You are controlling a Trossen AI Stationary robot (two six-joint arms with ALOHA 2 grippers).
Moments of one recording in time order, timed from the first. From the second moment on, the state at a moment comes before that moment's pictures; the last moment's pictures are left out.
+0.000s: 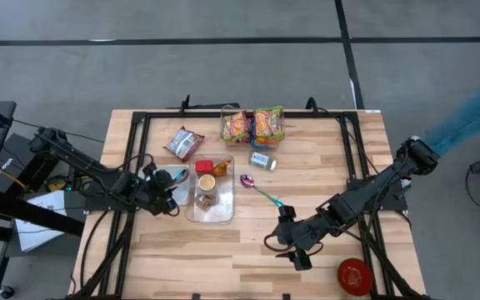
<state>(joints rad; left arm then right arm) -0.47 0.89 0.45 -0.76 -0.68 -0.79 0.59 1.52 1.19 -0.49 0.16 0.37</state>
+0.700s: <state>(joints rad) -0.59 0.89 0.45 0.44 -0.46 0.26 0.52 1.52 1.19 -0.61 0.30 0.48</state>
